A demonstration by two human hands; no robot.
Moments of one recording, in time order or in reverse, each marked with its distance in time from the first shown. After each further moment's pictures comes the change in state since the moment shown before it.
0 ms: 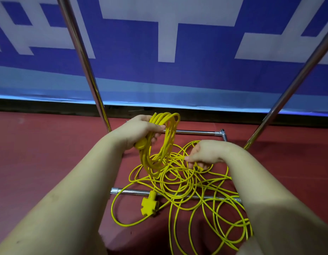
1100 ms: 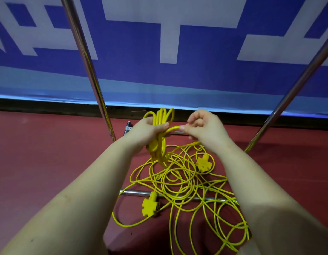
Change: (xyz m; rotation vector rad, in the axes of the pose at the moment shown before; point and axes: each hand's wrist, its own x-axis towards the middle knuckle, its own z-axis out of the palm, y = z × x) left_hand 0.014 -0.016 0.011 -0.050 0.143 0.049; right_hand -0.002 -0.021 -0.007 0.731 0.703 -0.474
